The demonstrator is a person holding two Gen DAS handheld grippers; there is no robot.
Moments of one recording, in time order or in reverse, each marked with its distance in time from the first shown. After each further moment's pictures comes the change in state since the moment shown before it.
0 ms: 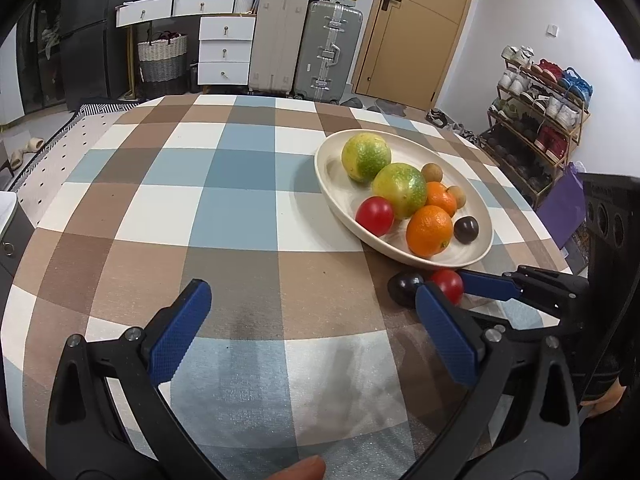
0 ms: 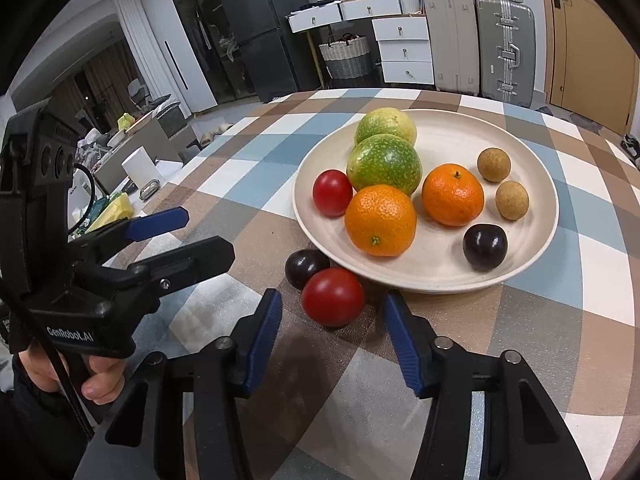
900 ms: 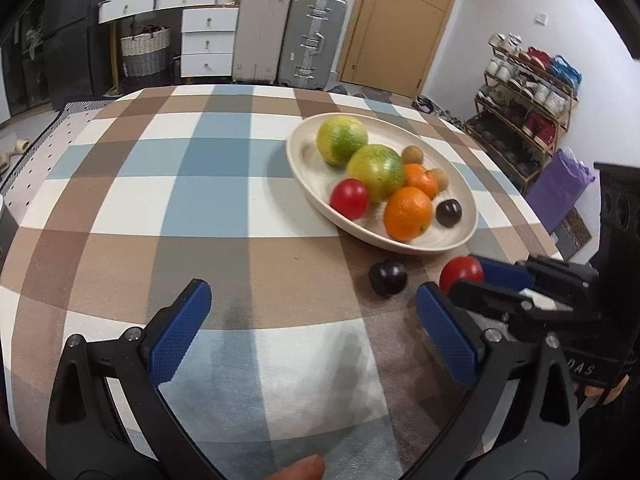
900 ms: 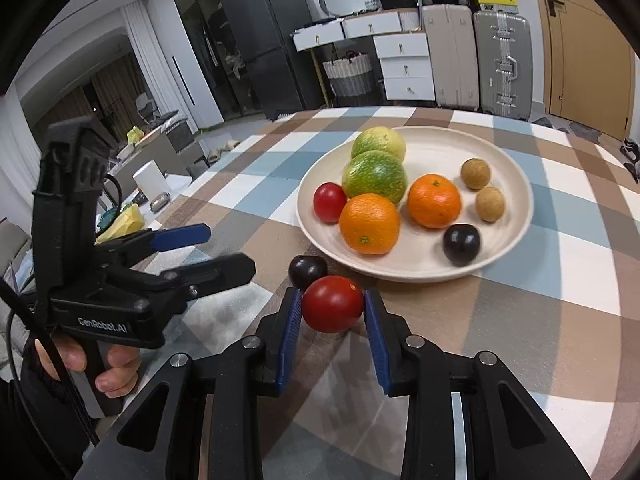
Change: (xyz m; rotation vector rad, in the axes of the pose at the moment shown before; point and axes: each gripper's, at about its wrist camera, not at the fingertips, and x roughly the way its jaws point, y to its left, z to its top) left arm 0.009 -0.019 -0.005 0.045 0.049 -0.051; right arm -0.031 -0.007 -0.015 -0.004 -0.081 0.013
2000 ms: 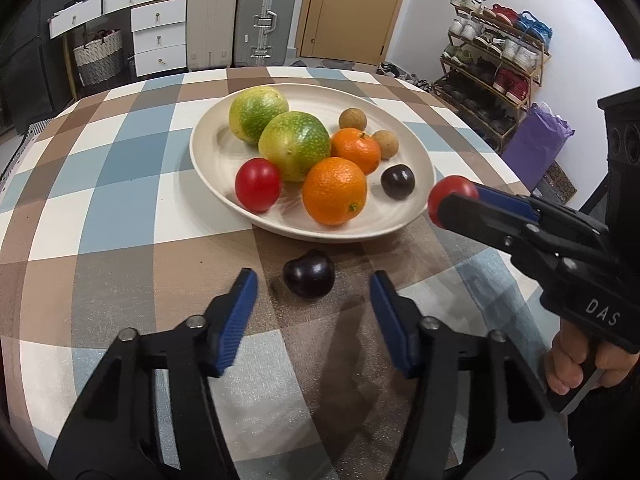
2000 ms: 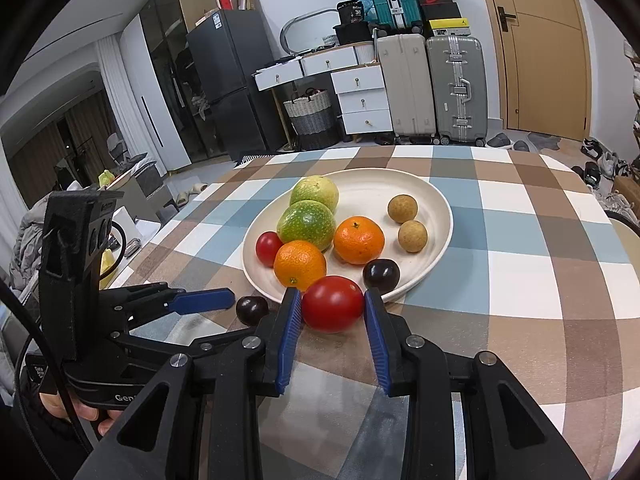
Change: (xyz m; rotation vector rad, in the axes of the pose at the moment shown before) left arm 0.035 -0.045 0.006 0.121 0.091 -0.083; right arm -0.030 -0.027 0.003 0.080 -0.135 -0.109
